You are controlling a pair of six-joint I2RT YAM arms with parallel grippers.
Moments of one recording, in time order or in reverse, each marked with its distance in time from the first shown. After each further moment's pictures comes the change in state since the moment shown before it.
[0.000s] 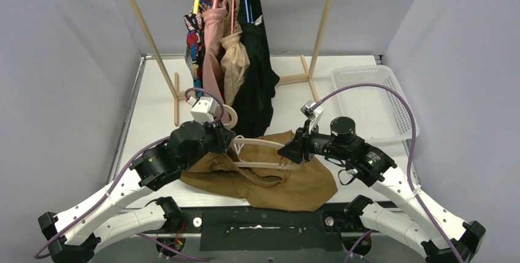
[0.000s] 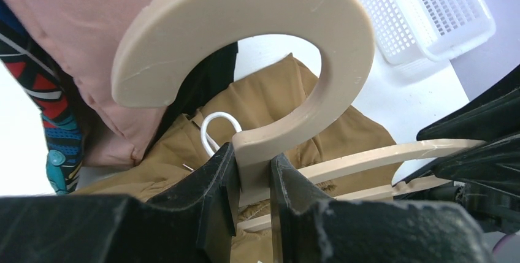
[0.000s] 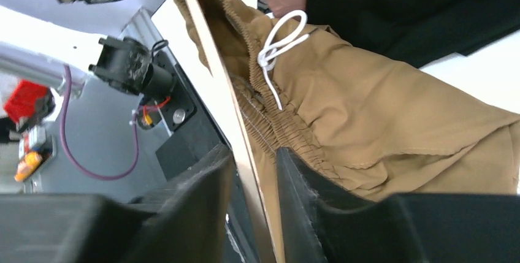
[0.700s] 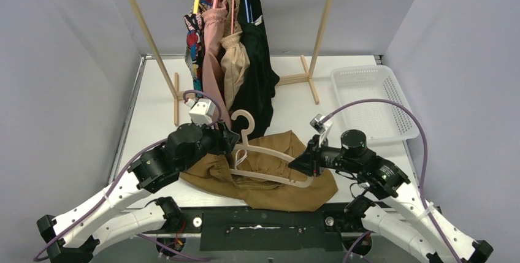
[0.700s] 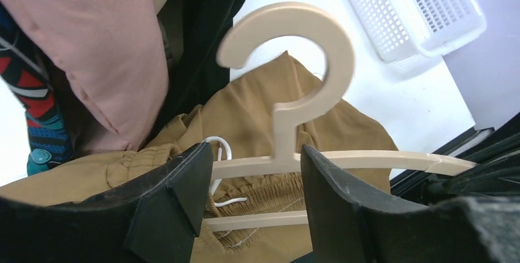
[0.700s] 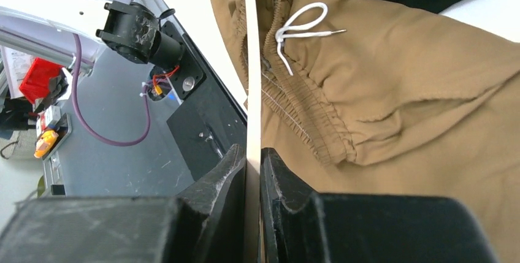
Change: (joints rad) left arm 0.004 -0.009 -0.027 0.023 0.040 0.005; right arm -0.015 -0.146 -0.060 -0.128 -0.071 0.020
